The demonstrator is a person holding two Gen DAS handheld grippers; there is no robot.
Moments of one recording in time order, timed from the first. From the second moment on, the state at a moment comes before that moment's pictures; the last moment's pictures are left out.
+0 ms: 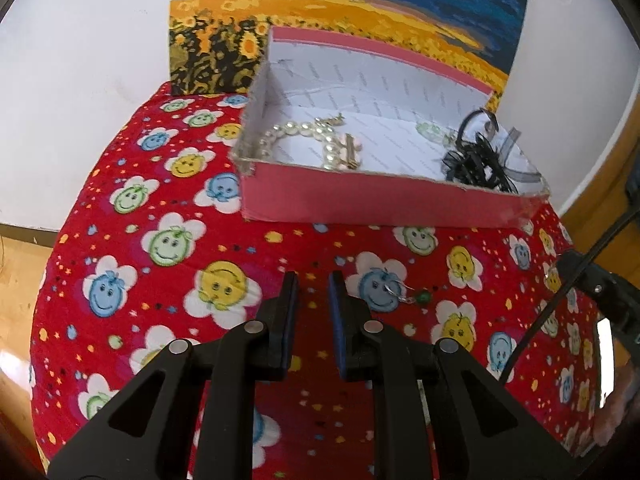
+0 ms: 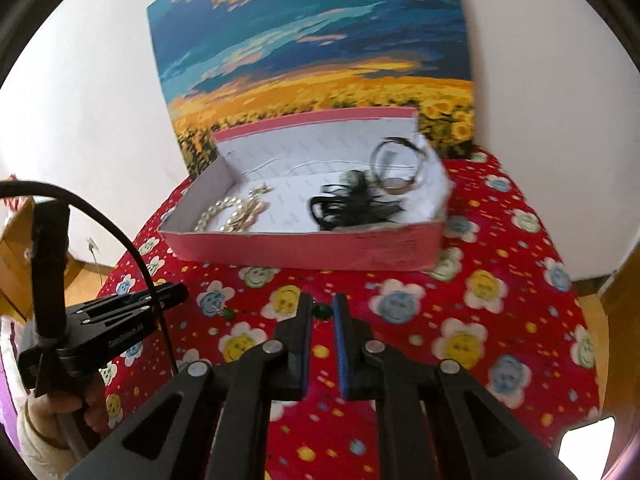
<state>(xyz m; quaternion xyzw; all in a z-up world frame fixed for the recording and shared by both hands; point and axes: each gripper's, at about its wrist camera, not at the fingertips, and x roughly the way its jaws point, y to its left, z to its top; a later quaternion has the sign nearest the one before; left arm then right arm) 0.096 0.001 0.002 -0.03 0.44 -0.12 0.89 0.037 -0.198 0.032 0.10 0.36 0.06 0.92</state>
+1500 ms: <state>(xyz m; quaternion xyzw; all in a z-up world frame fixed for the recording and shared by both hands) 0.066 -0.051 0.028 0.03 0.40 -0.20 0.90 0.001 -0.226 0.025 0.15 0.34 0.10 0.92</state>
